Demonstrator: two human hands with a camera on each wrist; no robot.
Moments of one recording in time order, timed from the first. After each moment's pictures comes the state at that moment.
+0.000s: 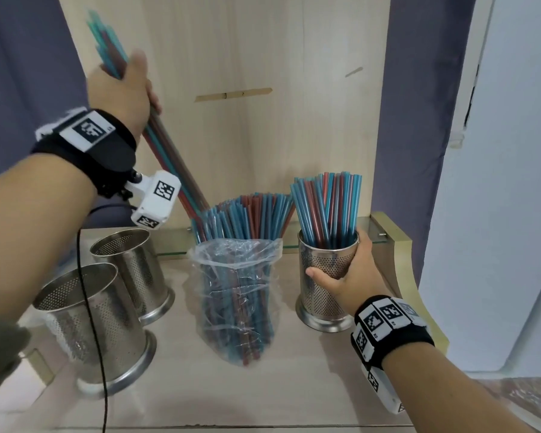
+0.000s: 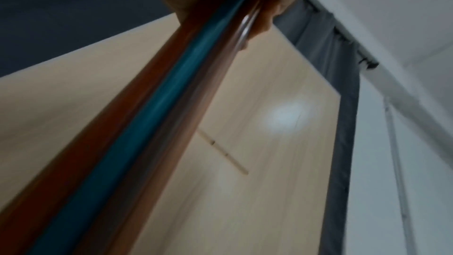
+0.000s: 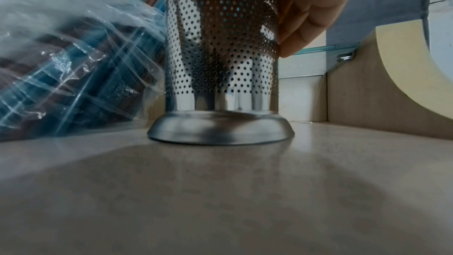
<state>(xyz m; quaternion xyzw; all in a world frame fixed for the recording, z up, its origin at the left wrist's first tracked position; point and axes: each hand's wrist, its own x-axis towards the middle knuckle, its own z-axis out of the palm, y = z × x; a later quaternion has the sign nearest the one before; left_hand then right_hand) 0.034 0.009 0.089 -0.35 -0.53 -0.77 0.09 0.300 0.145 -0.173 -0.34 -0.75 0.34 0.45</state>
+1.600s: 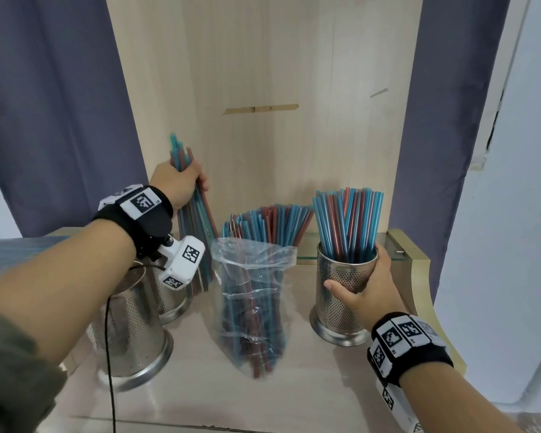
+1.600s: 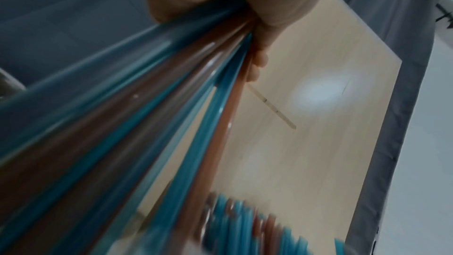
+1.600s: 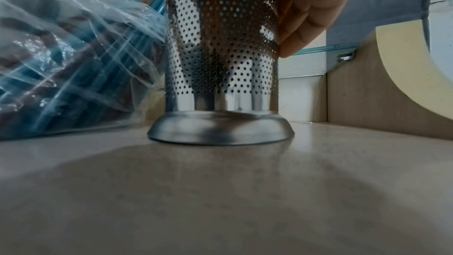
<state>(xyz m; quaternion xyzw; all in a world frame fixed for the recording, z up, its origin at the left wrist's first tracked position) 0.006 0.005 -0.001 -0.35 -0.64 -0.68 -0.05 0.298 0.149 -0.176 -0.33 -0.75 0.34 0.45</state>
